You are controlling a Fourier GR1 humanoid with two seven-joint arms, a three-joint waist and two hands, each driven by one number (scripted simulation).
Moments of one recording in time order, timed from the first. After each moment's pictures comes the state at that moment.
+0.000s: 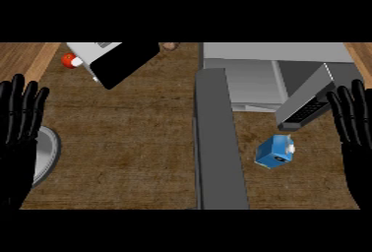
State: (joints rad) left arm -0.01 0.11 0.05 -2.10 -0.02 -0.01 0.03; right arm 0.01 -0.13 0.00 -2.10 -0.04 0.05 -0.04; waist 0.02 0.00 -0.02
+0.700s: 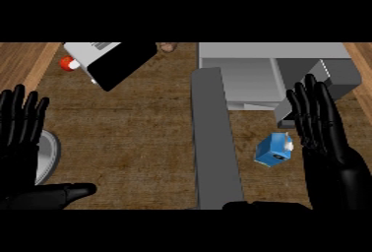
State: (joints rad) left arm 0.04 0.08 0.12 -2.03 0.10 -0.03 0.02; right arm -0.08 -0.01 0.27 -2.19 0.24 -0.15 0.24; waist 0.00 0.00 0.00
